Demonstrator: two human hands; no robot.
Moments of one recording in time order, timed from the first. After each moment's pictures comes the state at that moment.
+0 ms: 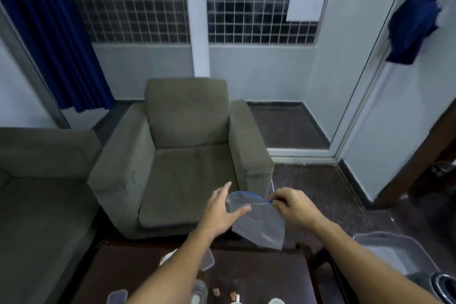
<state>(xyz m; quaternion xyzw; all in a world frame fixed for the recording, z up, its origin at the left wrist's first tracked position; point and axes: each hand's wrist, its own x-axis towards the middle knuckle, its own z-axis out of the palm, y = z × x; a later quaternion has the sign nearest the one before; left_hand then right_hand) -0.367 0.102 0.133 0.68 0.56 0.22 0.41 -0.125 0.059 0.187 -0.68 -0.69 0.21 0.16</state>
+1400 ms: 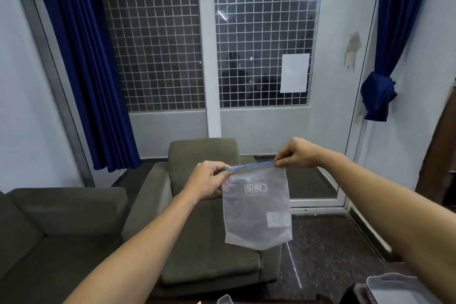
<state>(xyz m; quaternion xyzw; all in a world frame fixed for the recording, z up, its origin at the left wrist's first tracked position) -0.468 0.090 0.424 0.76 0.40 0.41 0.30 -0.157 0.078 0.494 -0.58 -0.78 0.12 0.18</state>
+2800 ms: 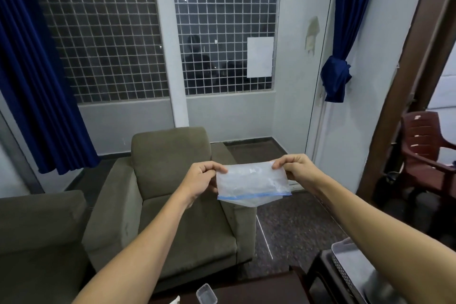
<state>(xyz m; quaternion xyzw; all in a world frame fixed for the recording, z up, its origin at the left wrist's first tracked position) -0.425 0.096 0.396 0.67 0.40 0.38 0.49 -0.120 0.033 0.392 -0.55 -0.52 0.40 0.52</state>
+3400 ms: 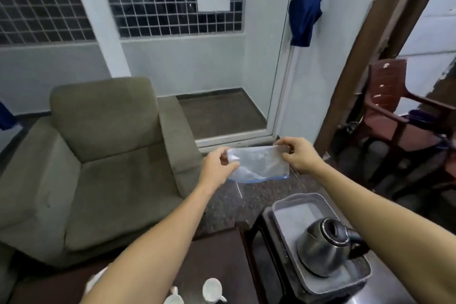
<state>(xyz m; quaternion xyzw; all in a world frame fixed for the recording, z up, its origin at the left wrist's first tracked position) -0.144 0.086 0.266 0.73 0.45 0.32 0.40 0.106 0.001 0.302 -0.75 -0.56 0.16 0.31</state>
